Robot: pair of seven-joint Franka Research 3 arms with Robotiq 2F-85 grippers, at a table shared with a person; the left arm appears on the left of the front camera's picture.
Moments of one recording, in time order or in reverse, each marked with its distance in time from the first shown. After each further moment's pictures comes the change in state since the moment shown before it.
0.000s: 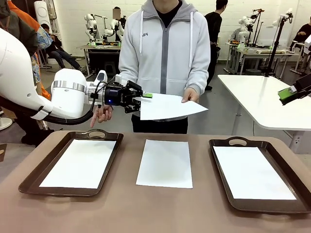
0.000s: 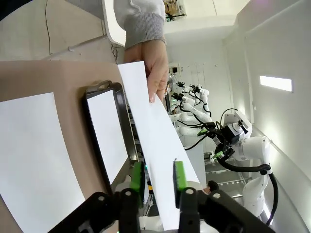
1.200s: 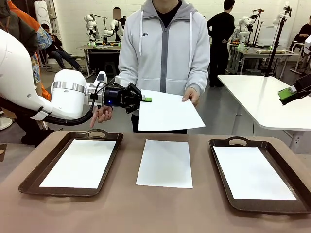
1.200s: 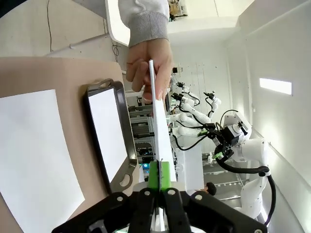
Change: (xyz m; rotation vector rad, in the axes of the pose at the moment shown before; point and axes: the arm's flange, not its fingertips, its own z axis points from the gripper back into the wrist) left arm 0.000 0.004 0.001 0.000 0.002 0.025; right arm 0.000 0.000 0.000 0.000 0.000 0.000
